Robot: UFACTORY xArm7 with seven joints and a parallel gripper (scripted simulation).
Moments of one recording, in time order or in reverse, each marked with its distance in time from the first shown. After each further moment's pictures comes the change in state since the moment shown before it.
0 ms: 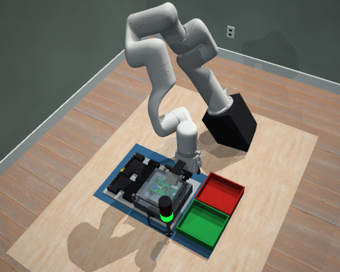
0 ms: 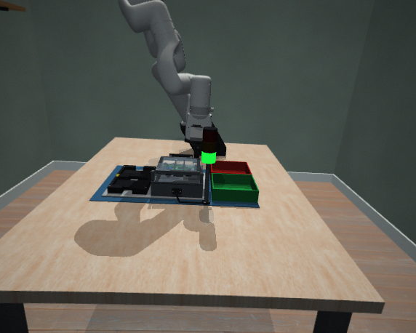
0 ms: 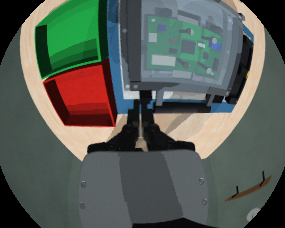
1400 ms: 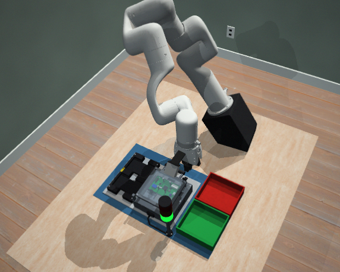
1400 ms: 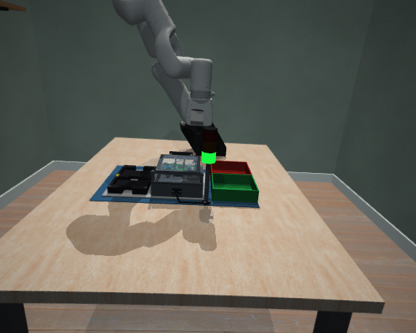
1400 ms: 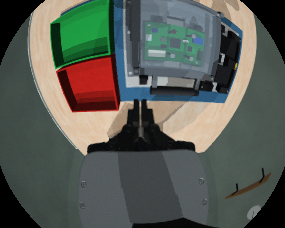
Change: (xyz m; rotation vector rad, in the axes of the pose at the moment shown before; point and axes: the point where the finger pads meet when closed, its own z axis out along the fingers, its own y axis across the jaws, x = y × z) arm 0.001 0.000 -0.057 0.001 0.001 0.001
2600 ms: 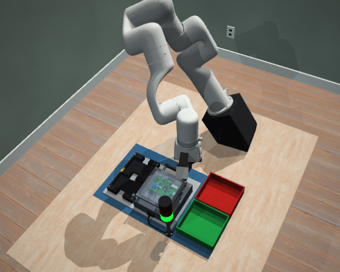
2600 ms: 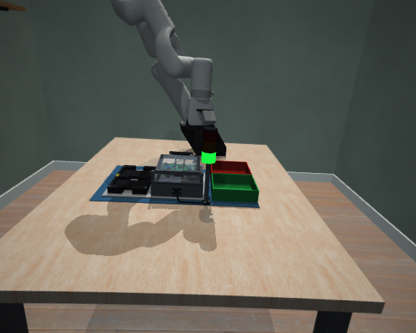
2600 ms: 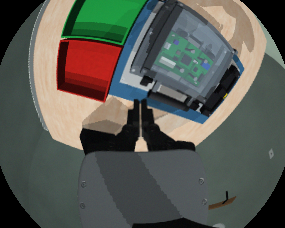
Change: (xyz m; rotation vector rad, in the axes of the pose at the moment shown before) arm 0.000 0.000 -0.002 -0.008 0.009 -0.396
